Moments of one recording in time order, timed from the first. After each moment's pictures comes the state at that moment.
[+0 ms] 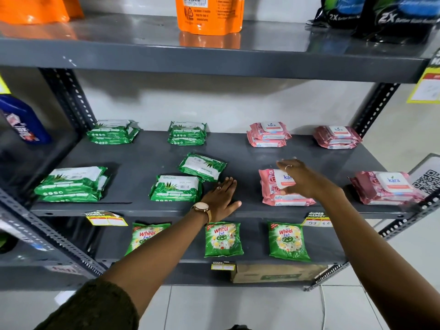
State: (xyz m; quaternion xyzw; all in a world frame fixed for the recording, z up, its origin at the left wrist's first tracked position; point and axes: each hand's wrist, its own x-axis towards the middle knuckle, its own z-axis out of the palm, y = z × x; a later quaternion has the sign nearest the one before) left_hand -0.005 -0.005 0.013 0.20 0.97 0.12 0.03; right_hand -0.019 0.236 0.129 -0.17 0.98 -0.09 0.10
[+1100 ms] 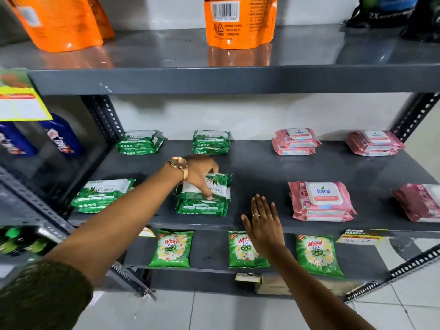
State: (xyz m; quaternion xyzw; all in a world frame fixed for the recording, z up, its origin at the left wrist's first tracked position) left_hand -0.048 -0.126 0.145 0.17 0.97 0.04 0.18; right_hand 0.020 0.093 -0.012 -0.15 0.98 -0.13 -0.02
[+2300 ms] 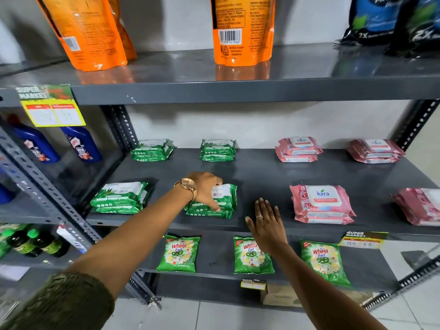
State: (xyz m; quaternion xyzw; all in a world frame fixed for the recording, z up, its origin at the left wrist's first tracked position) left_hand -0.003 -0.114 0.136 0.14 0.98 -0.06 0.12; right_hand 0.020 0.096 -0.006 -0.15 0.98 -0.13 0.02
